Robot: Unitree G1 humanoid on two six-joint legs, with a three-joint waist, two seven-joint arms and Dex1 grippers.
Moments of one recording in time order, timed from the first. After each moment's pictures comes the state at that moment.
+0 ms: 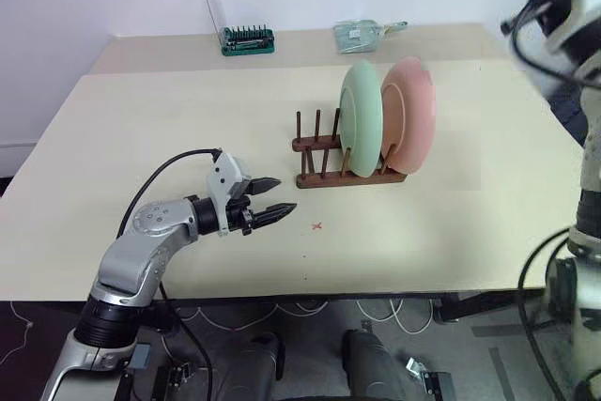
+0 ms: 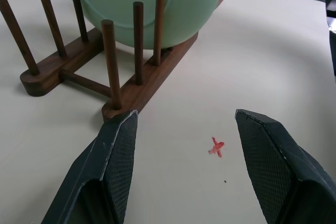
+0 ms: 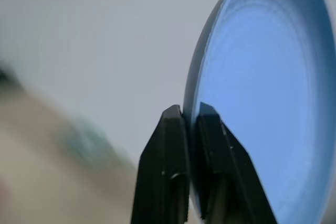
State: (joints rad) left arm -0.32 0.53 -0.06 -0.27 -0.45 0.53 -0.84; right arm -0.89 -0.74 -0.23 -0.15 0.33 0.39 0.50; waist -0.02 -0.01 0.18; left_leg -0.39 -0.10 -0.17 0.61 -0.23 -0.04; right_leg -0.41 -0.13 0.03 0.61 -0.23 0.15
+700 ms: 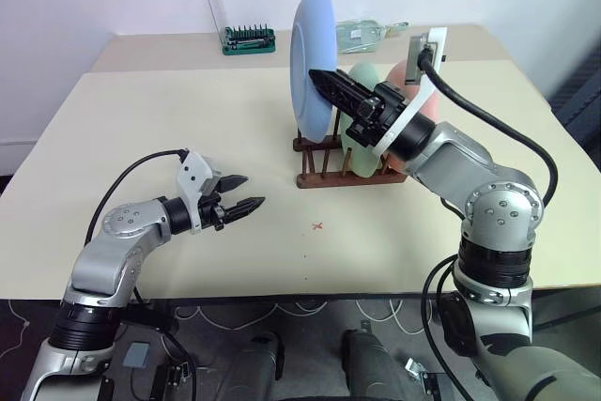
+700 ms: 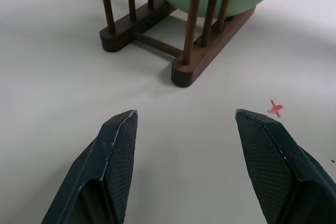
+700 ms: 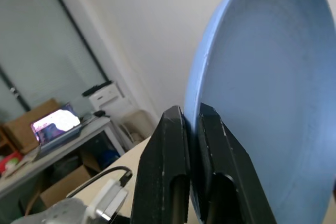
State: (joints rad) left arm -0.27 0.61 0.03 -0.20 -0.43 0.49 -0.82; right arm -0.72 -0.27 -0.16 -0.33 1.15 0.89 0.10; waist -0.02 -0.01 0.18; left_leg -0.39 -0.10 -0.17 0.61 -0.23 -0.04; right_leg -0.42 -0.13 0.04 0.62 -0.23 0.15
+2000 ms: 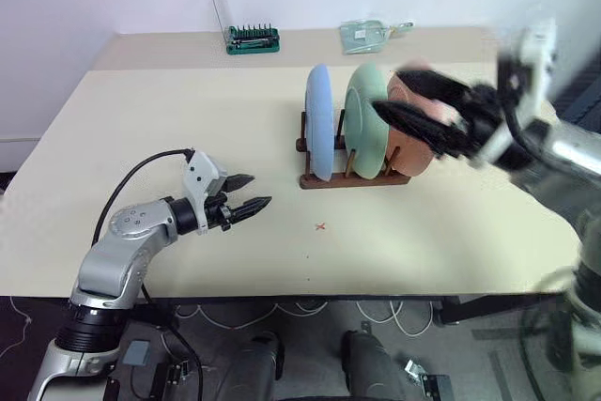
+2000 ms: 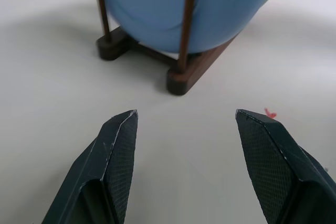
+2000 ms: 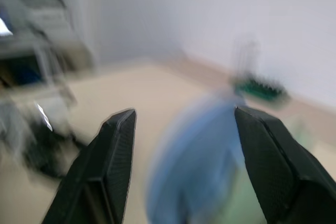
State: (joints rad) left arm -0.26 0.59 0.02 -0.20 -0.43 0.49 -0.81; right arm -0.31 -0.84 -0.40 -0.55 0.94 0.83 0.55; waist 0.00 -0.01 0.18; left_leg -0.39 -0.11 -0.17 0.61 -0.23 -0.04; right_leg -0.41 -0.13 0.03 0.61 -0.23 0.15
